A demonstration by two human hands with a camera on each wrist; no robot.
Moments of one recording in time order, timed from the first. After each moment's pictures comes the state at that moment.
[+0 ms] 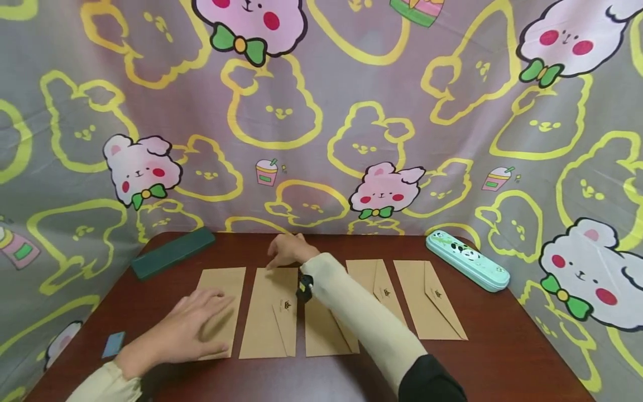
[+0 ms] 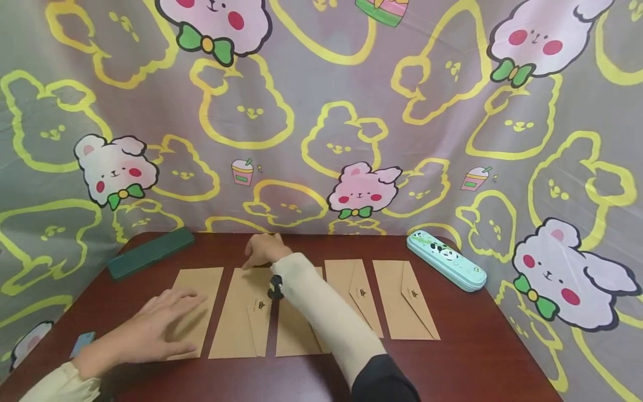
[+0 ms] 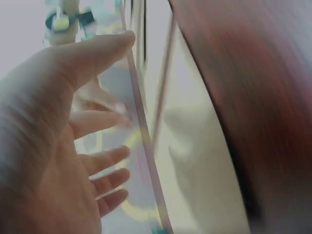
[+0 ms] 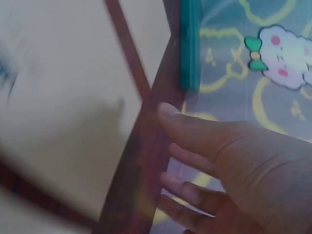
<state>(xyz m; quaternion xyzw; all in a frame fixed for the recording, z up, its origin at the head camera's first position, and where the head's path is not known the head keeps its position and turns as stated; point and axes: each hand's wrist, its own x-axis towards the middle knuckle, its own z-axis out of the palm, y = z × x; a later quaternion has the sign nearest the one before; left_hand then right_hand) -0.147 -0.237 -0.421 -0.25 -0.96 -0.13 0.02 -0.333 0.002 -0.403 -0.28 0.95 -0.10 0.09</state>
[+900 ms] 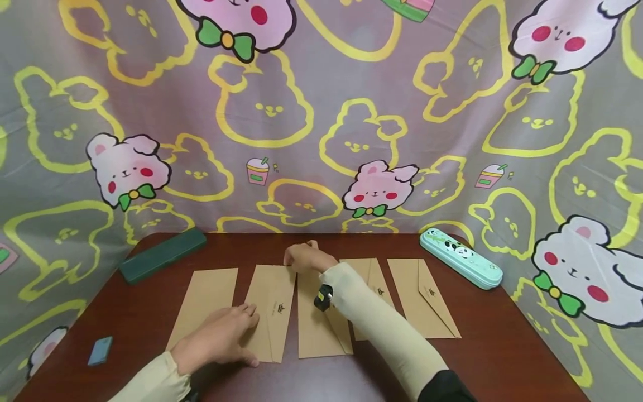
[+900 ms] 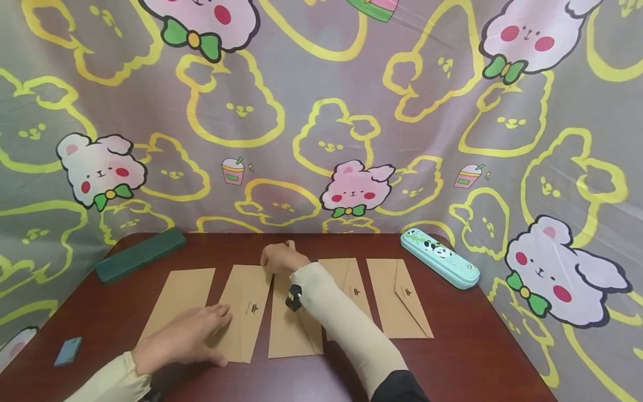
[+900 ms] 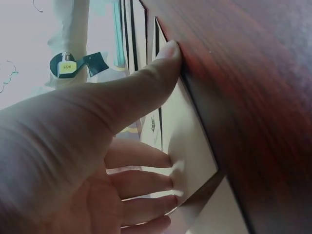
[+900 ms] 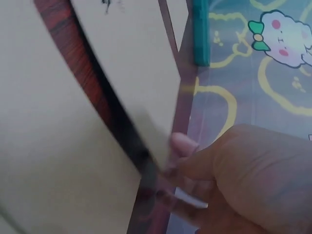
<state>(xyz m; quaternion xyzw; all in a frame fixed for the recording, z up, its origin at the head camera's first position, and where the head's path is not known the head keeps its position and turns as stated) -0.163 -0.152 -0.429 -0.28 -0.95 -0.09 -0.08 -0.334 0.062 -0.418 -0.28 0.95 -0.10 0.11</state>
